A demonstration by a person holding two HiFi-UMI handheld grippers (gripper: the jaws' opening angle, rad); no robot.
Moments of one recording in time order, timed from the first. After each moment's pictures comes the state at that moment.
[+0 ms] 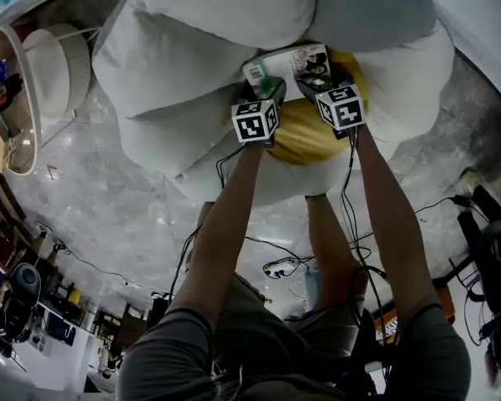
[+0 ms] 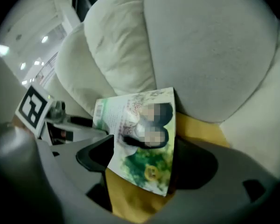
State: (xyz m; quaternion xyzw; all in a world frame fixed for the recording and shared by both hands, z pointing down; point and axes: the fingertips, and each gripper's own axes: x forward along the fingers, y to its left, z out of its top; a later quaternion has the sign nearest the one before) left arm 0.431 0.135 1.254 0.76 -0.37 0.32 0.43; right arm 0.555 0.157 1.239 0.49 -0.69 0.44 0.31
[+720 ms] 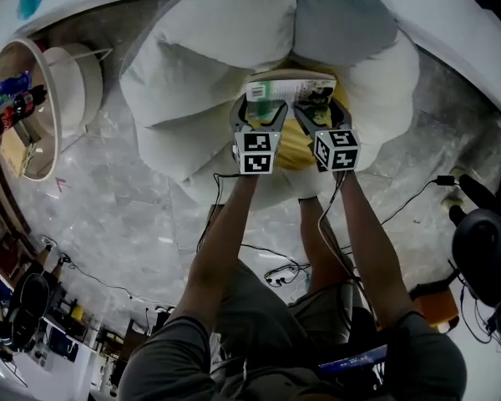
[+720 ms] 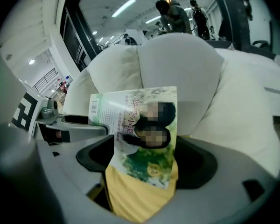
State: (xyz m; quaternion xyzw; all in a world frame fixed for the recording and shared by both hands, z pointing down) left arm 0.464 0.111 1.099 0.85 -0.32 0.33 0.26; right arm 0.567 0.171 1.113 0.61 -0.64 0.43 0.18
